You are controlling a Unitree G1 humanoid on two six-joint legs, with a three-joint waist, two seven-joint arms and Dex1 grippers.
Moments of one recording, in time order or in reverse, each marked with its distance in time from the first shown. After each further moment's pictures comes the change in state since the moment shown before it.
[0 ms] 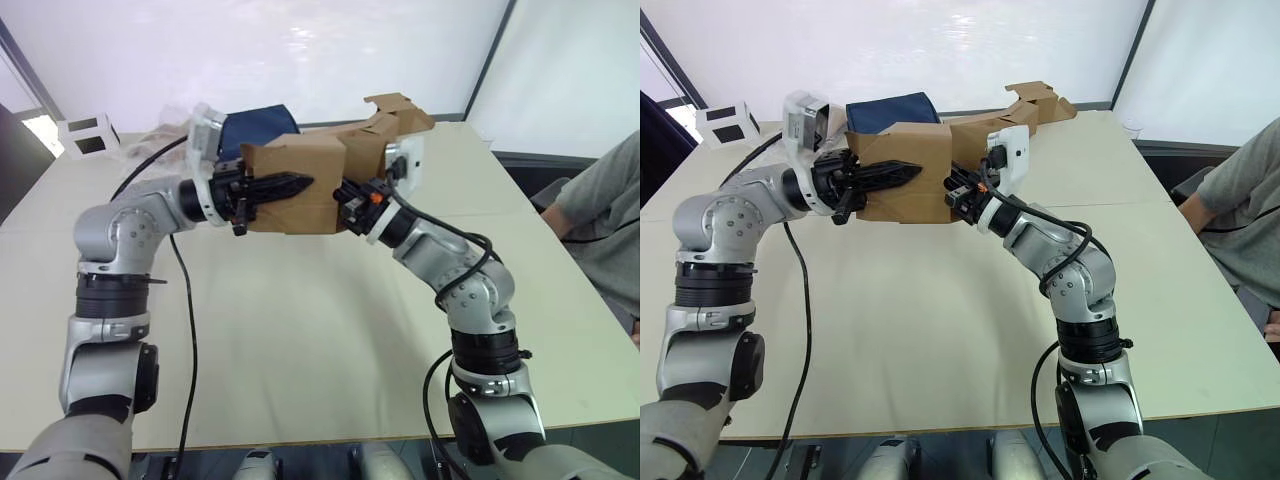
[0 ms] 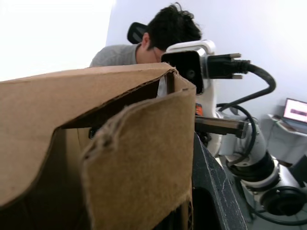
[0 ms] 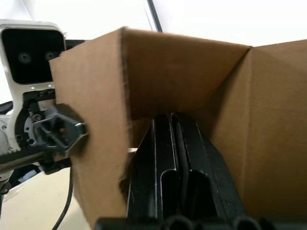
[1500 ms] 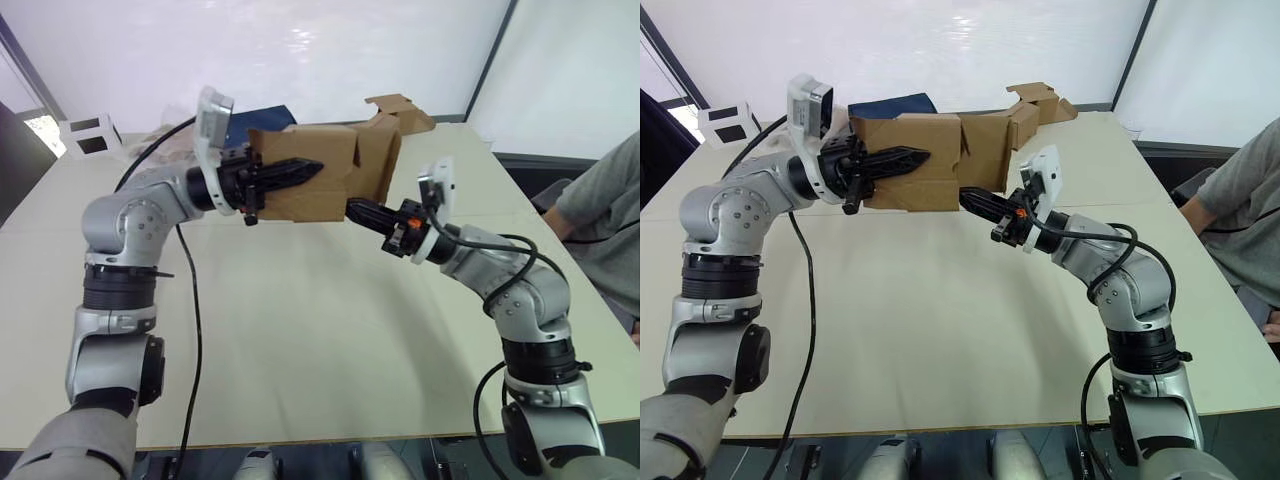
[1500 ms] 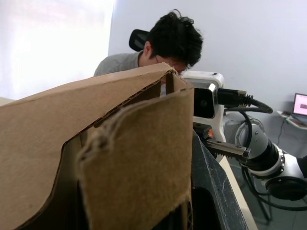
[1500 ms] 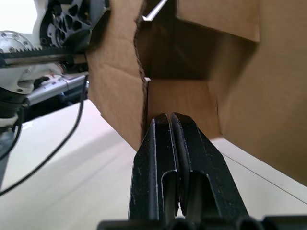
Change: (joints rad) left arm -0.046 -0.014 -0.023 0.000 -0.002 -0.034 0.026; right arm 0.076 -0.246 -0.009 0.005 -0.019 -0.008 0.333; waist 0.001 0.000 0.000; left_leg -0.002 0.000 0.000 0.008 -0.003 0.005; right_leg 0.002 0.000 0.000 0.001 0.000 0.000
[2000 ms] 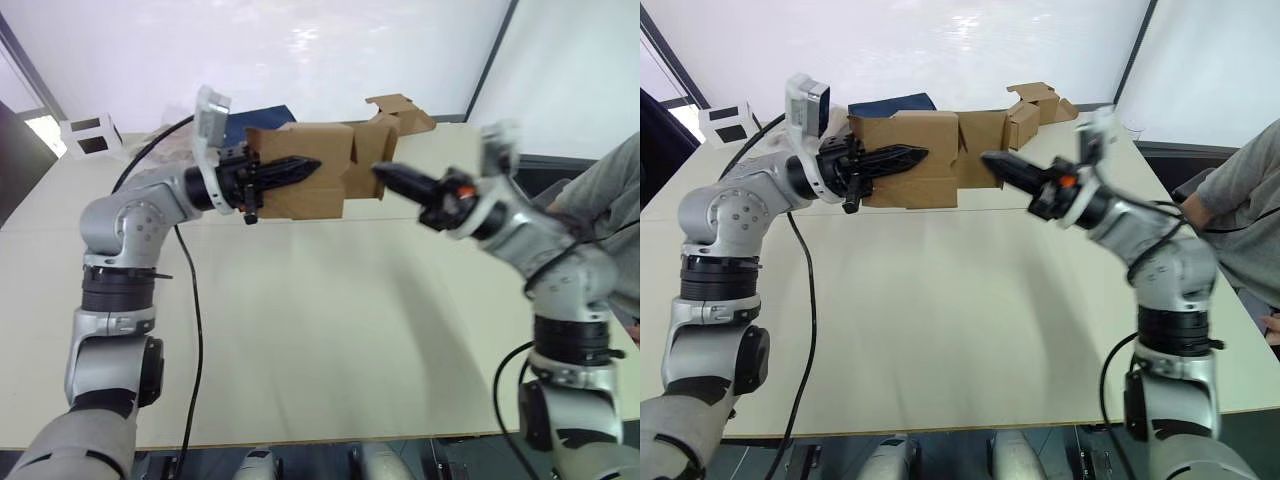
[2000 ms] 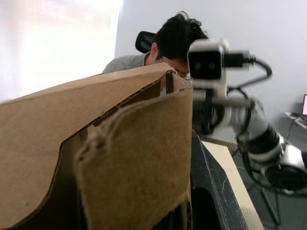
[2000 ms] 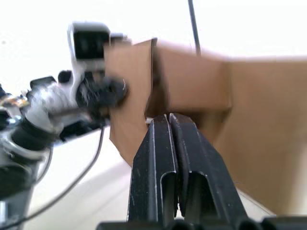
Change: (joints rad) left arm 0.027 0.023 0.026 -0.006 -0.003 -0.015 0.026; right arm -0.112 -0.120 -0.257 0.133 0.223 0.086 0.091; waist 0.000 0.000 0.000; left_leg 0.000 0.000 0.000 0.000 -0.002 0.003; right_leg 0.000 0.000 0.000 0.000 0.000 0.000
